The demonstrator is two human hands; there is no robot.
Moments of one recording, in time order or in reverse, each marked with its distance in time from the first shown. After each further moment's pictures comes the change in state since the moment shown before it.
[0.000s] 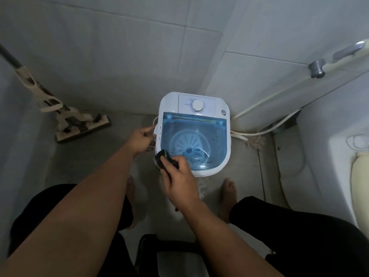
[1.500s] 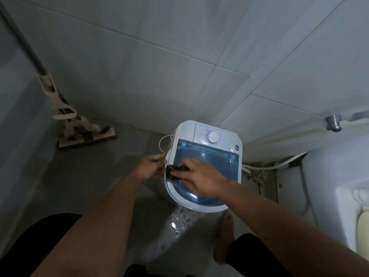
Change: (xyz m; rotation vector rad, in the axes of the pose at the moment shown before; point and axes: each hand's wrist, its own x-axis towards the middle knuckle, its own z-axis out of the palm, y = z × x) left_hand 0.011 -0.016 -0.012 -0.314 -0.093 -0.014; right_hand 0.135 0.033 -0.063 -0.366 -0.472 -0.700
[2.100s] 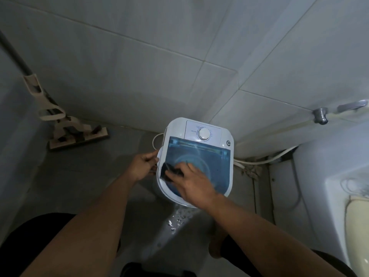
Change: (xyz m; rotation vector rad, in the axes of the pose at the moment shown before) left_hand 0.003 -0.006 0.006 0.073 0.078 0.052; right_hand -0.020 -0.023 0.041 -0.026 0.185 0.235
